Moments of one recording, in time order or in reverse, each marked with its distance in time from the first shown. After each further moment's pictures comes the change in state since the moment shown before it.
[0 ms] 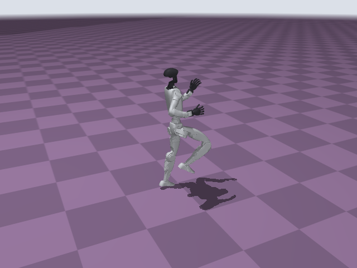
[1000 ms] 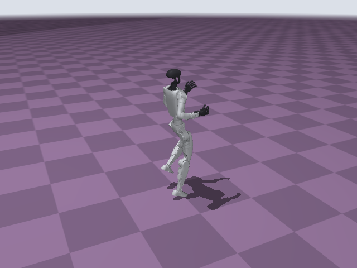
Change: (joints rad) left arm 0.251 0.041 0.057 -0.142 -0.275 -0.006 -0.176; right arm -0.127 0.180 -0.017 0.066 0.065 0.102 0.070; waist 0.103 -0.236 0.191; left_leg -0.332 -0.103 0.089 1.204 -0.327 0.195; right_leg 1.215 -0.124 0.318 -1.627 0.447 0.187
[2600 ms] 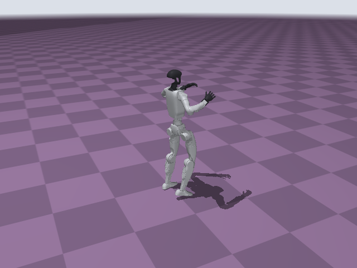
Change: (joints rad) left arm -0.272 0.753 -0.003 0.059 0.166 0.065 -0.264; right arm -0.277 -0.496 -0.313 -0.063 -0.071 -0.006 0.034; waist -0.136 0.186 -0.054; left_leg 0.416 0.008 -0.200 -1.242 0.095 -0.264; right_leg -0.213 0.118 -0.320 0.200 -0.199 -0.066
